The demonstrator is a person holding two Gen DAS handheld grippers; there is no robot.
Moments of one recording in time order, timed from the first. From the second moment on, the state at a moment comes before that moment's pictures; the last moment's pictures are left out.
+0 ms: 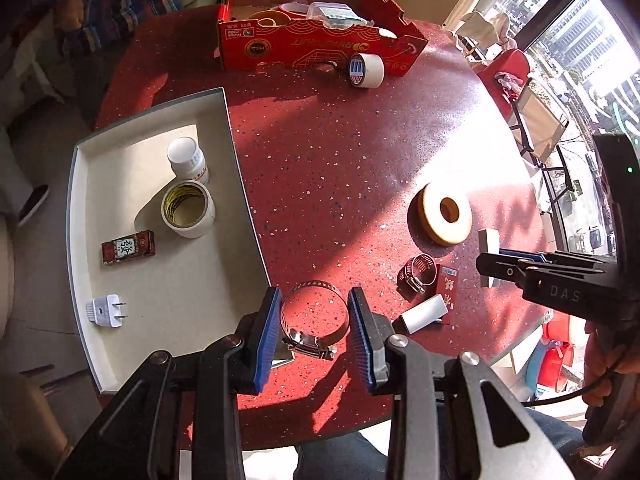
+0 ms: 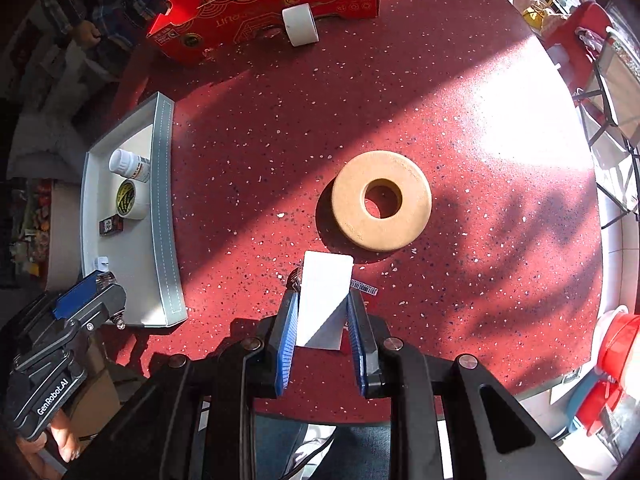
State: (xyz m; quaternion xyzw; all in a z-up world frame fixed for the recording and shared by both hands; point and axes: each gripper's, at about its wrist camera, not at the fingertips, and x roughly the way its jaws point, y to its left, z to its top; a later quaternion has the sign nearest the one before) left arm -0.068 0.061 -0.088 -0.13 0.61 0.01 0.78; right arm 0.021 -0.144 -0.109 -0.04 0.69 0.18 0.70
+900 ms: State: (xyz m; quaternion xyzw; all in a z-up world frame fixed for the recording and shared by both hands) left arm -0.128 0.155 -0.096 -0.20 0.57 0.10 0.79; right arm -0.014 -0.042 -0.079 -0.19 0.62 0.25 0.71
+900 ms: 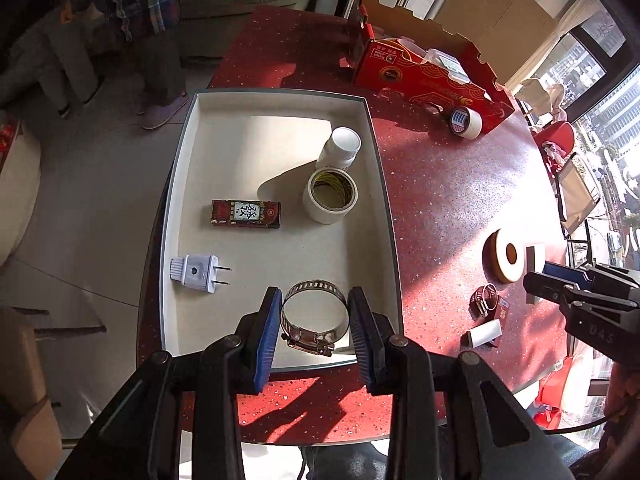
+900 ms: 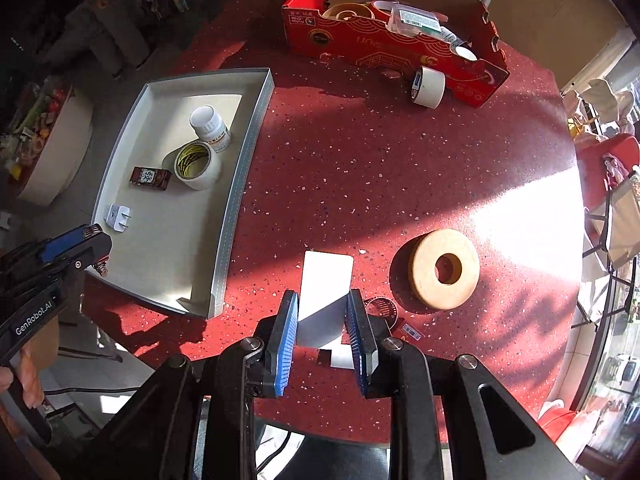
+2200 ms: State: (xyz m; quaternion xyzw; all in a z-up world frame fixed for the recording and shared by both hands) left arm -0.134 0.184 -0.119 -0.22 0.59 0.14 0.76; right arm -0.034 0.033 -0.090 -0.24 0.62 0.32 0.68
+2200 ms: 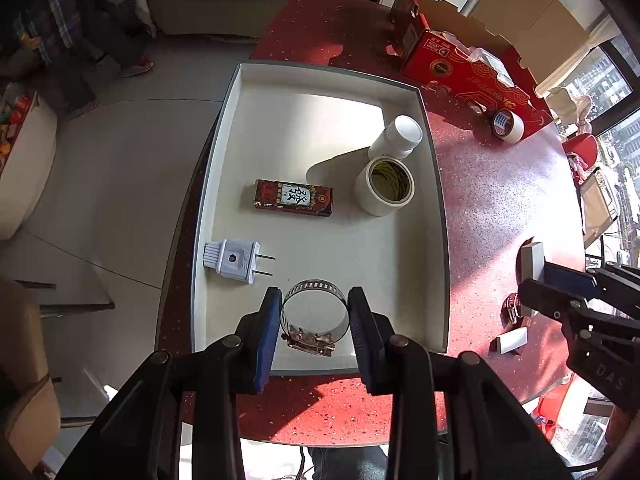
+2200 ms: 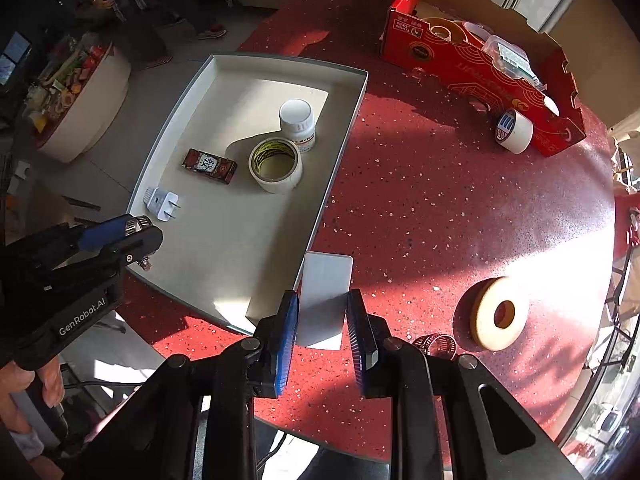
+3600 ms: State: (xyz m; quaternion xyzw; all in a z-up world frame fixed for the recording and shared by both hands) left arm -0.105 0.192 -0.175 -0.20 0.65 0.12 0.73; right arm -0.018 0.109 -0.150 -0.23 0.67 0.35 0.61
